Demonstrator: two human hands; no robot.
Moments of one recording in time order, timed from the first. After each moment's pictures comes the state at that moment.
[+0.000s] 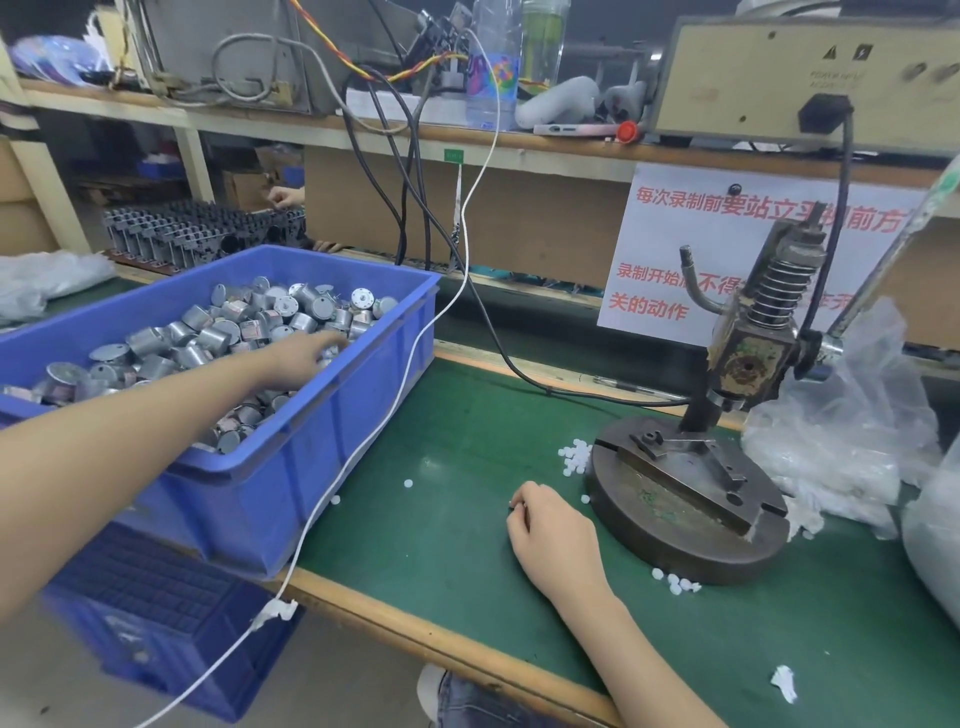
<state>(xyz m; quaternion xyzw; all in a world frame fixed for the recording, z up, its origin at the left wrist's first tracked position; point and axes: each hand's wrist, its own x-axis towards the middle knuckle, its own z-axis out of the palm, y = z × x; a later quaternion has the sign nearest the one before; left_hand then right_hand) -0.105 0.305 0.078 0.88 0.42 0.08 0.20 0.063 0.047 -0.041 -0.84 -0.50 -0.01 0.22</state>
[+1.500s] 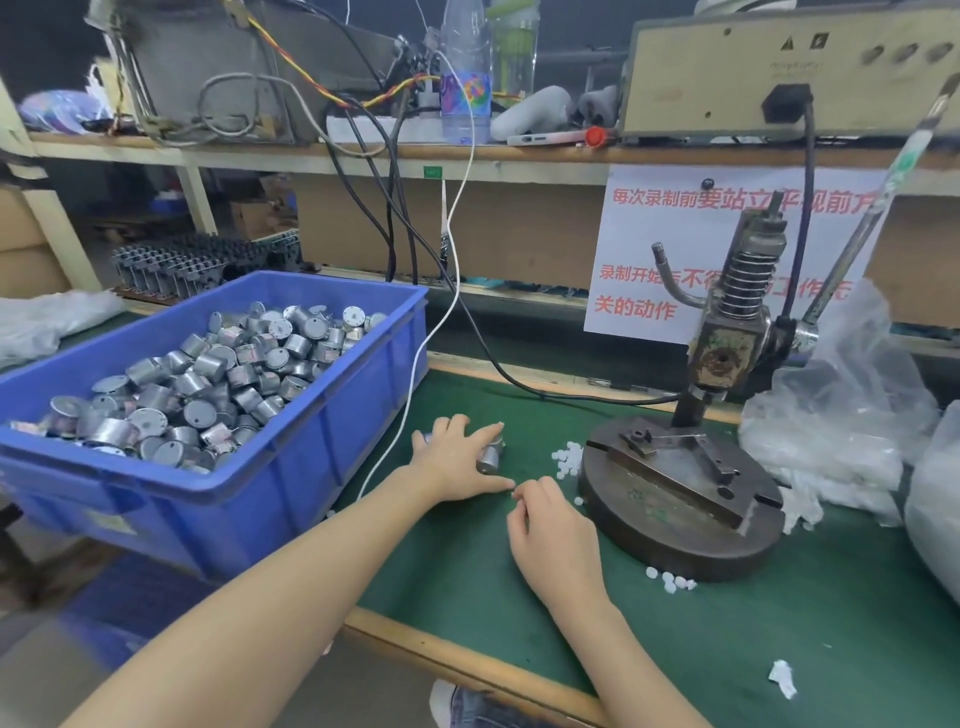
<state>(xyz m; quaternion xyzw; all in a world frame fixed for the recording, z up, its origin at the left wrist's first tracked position) 0.008 0.187 -0.002 0.93 0.35 -0.02 0.08 0.055 0.036 -0.030 -0.79 -0.50 -0.16 0.31</state>
